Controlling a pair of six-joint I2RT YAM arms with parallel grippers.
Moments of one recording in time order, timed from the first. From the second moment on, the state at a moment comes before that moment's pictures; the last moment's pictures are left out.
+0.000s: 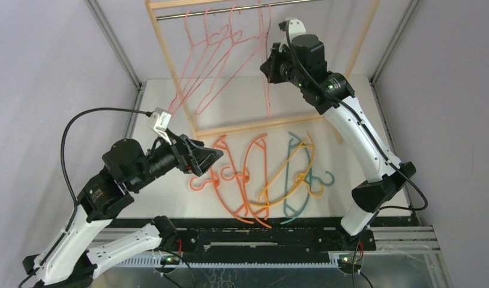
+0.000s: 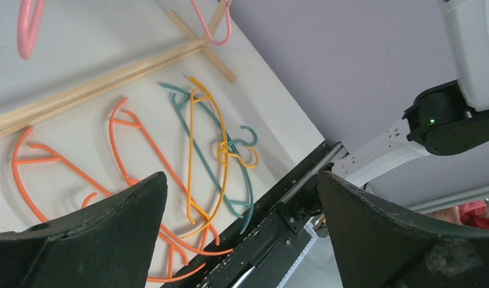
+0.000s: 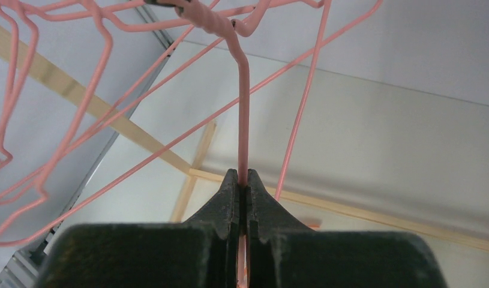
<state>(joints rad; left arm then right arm) -0.82 0.72 1.22 -0.63 0.02 -0.54 0.57 1.67 2.04 -0.64 0.03 0.28</state>
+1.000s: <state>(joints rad) -0.82 0.68 1.18 -0.68 -0.03 -0.52 0.56 1.91 2.29 -0.68 0.05 0.33</state>
